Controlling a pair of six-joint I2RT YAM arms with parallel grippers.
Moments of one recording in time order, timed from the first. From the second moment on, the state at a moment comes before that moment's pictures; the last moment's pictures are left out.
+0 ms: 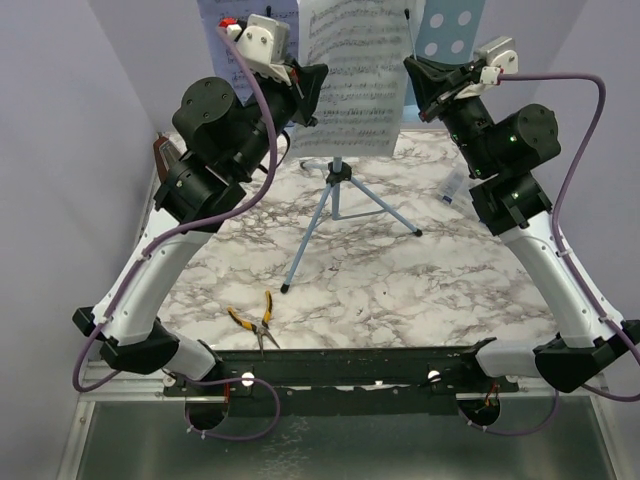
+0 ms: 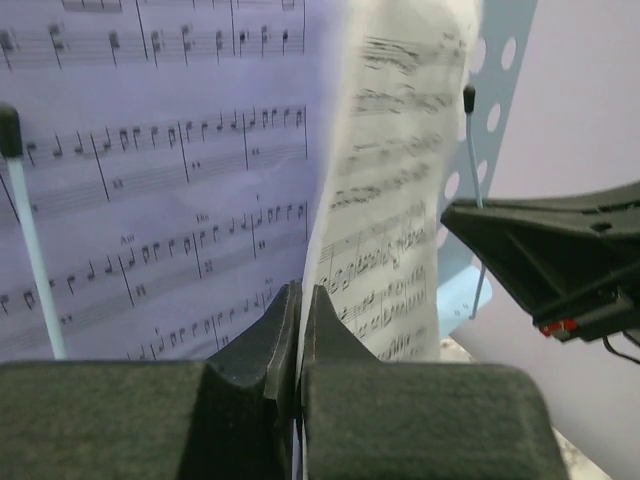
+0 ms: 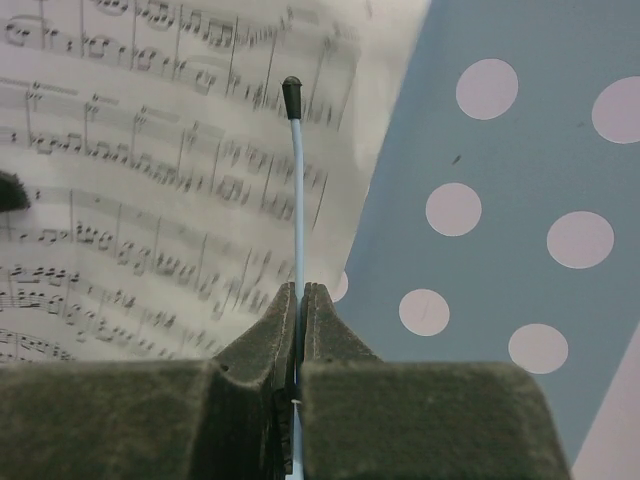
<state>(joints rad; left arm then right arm) -0.75 1.44 2.03 -0.32 -0.16 -0.09 0.51 1.32 1.63 0.17 -0.09 -0.15</state>
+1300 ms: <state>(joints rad) -0.74 1.81 2.48 -0.19 0.18 0.16 0.51 1.28 1.57 0.26 -0.12 -0.14</state>
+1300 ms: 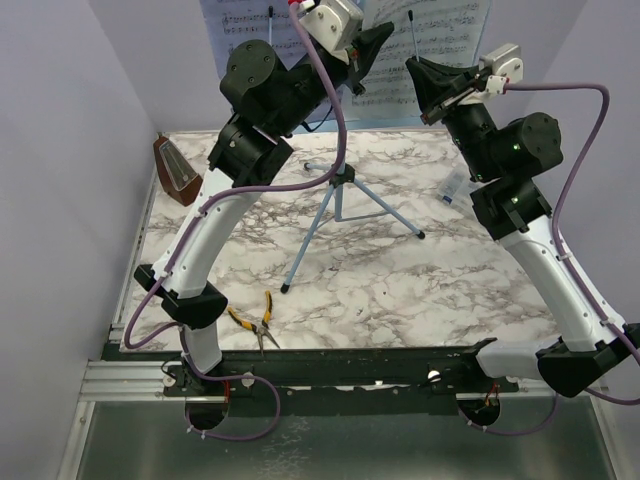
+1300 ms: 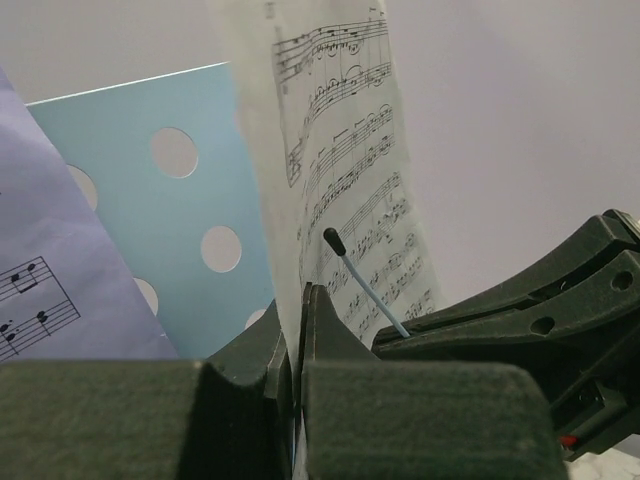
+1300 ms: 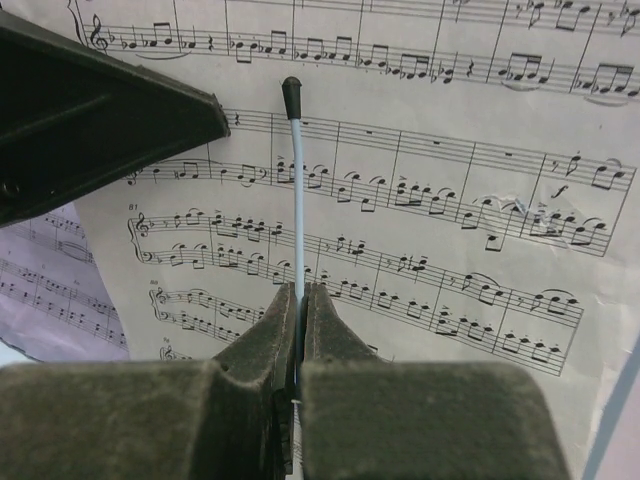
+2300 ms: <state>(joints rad) -0.74 1.84 2.49 -0.14 0.19 0.17 0.51 1.25 1.49 0.36 -0.09 -0.10</state>
